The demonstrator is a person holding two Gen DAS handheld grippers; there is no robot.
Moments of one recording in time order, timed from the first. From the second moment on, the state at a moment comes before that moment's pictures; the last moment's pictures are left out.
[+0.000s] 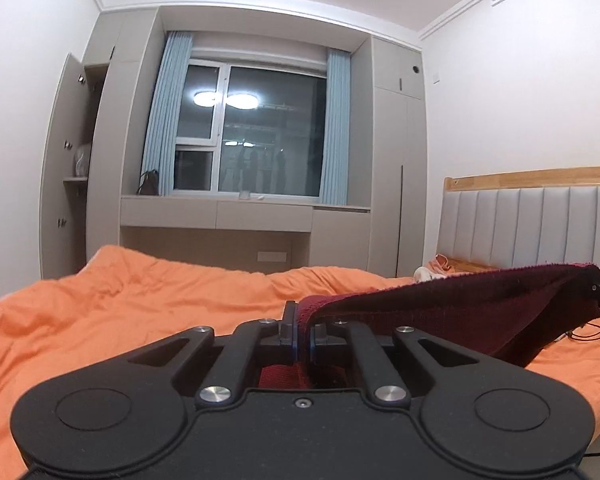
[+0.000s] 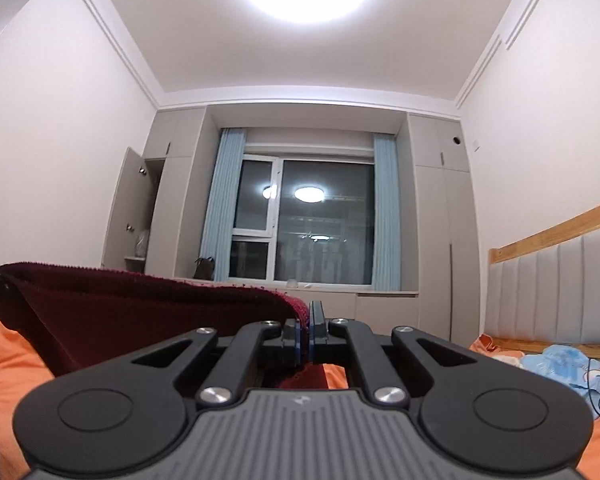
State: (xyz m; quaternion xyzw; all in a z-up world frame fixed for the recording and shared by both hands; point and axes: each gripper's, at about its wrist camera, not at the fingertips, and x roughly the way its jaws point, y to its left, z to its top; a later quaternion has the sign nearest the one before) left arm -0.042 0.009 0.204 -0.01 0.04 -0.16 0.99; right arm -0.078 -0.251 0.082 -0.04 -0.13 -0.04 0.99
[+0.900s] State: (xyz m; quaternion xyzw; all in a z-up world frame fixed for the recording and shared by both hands) left arm 0.199 -0.013 0.123 0.03 0.26 -0.16 0.95; right arm 0.170 -0.295 0.007 -0.06 0.12 -0.04 0.99
